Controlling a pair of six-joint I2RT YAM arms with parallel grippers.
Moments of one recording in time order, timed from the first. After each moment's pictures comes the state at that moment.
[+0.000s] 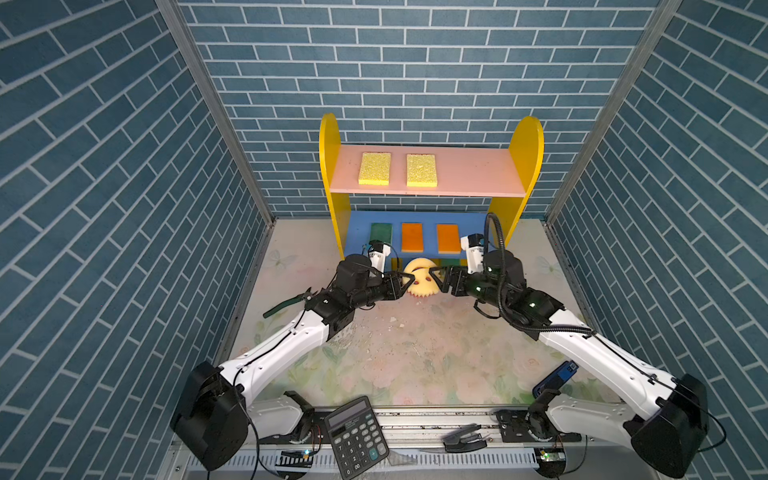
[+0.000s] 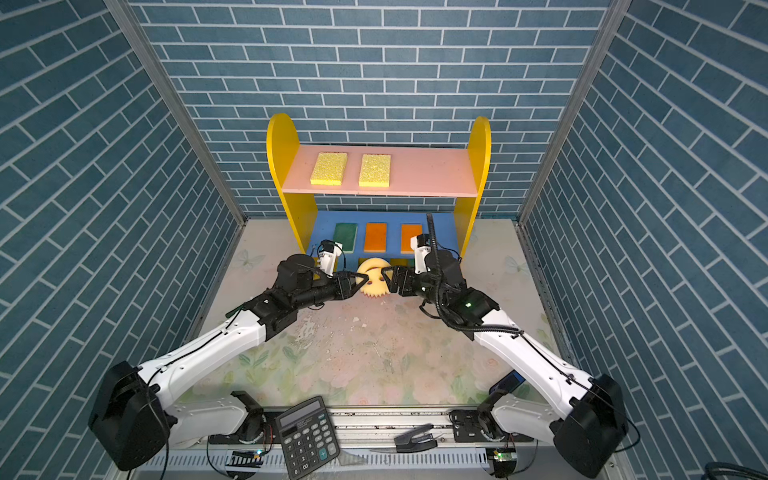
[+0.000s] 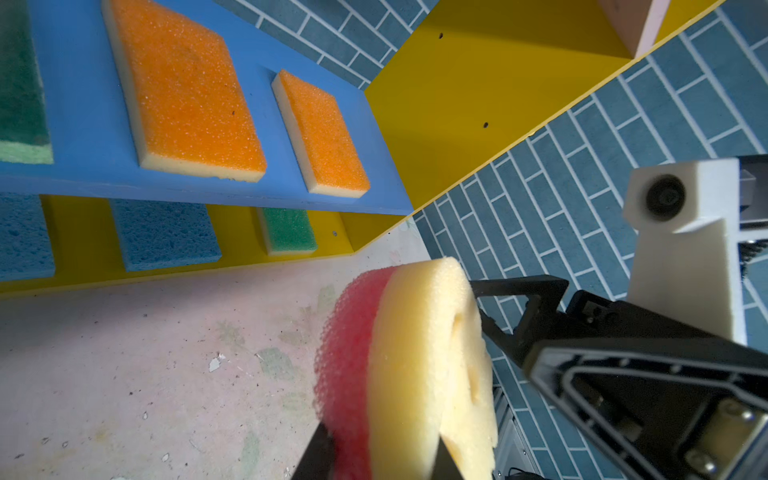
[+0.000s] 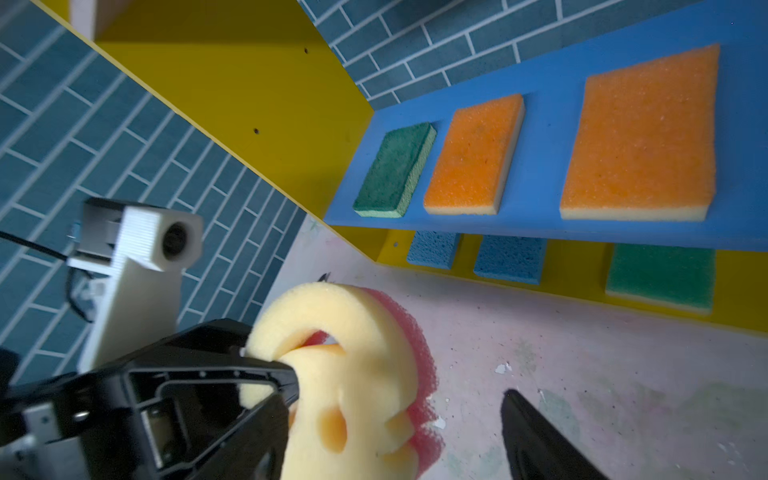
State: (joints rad) left arm -0.60 1.23 0.87 0.01 0.37 -0.73; right arm 0.67 1.13 0.97 -0.20 -0.19 0.60
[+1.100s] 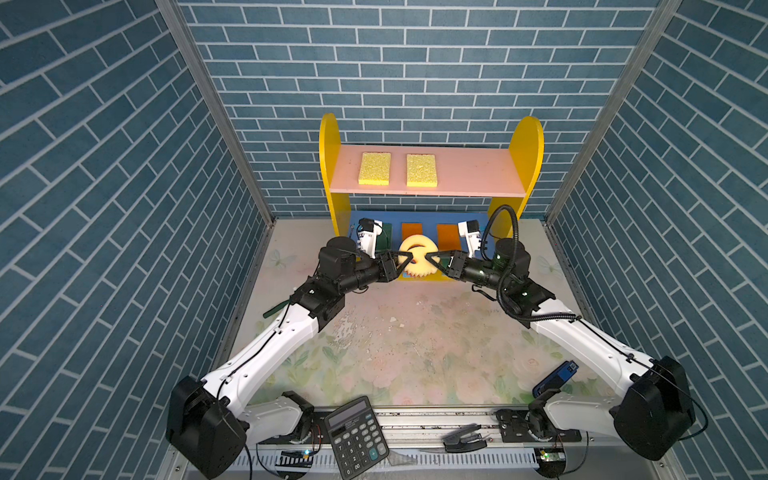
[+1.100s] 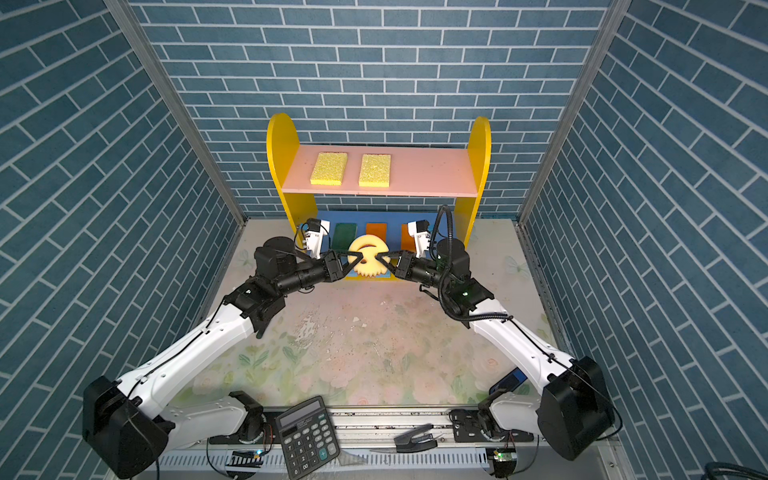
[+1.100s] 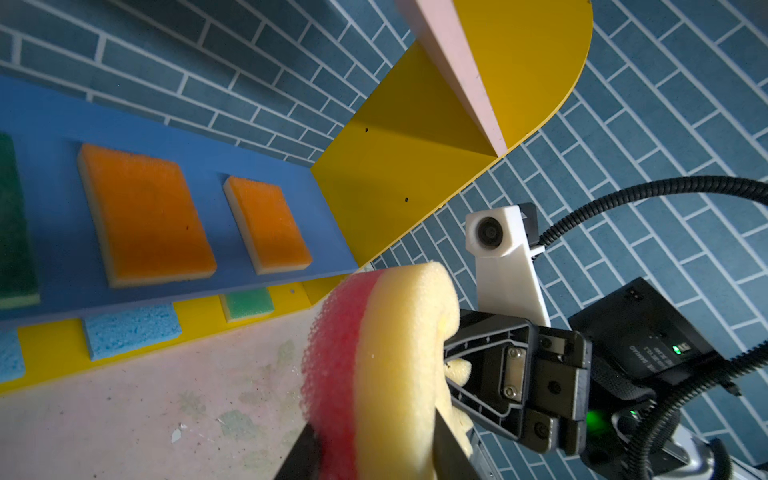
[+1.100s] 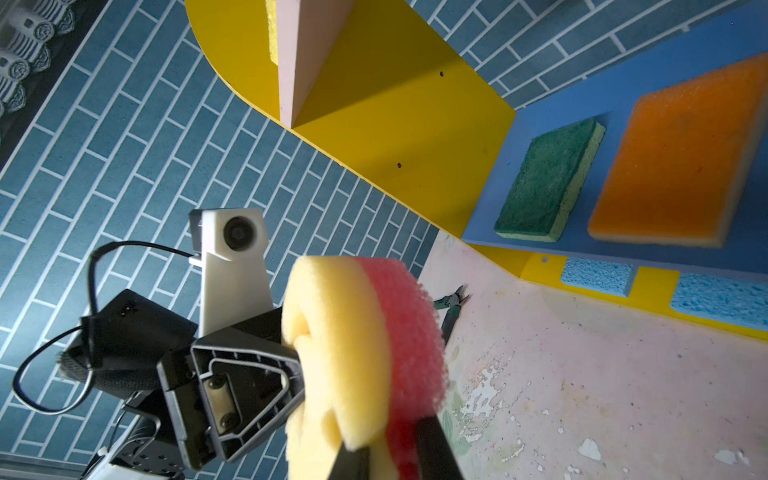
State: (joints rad) left arm -0.56 1.22 1.09 -0.07 0.44 -0.70; right arm 0.58 1.26 0.98 0.17 -0.59 0.88
